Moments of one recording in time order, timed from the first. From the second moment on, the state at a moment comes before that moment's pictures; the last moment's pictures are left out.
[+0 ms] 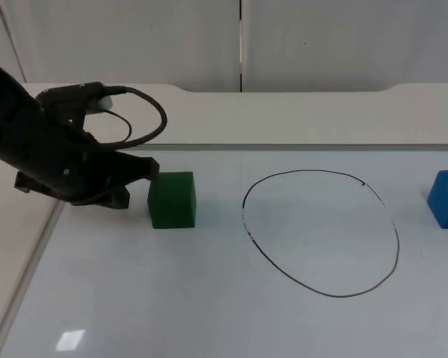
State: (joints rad) right arm 0.04 0.00 -0.52 -0.01 1.08 0.00; left arm -0.21 2.03 -0.96 -1.22 0.19 1.04
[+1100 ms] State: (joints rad) right arm 0.04 0.00 -0.52 -0.01 1.08 0.00; left arm -0.23 2.06 -0.98 -1.33 0.22 1.09
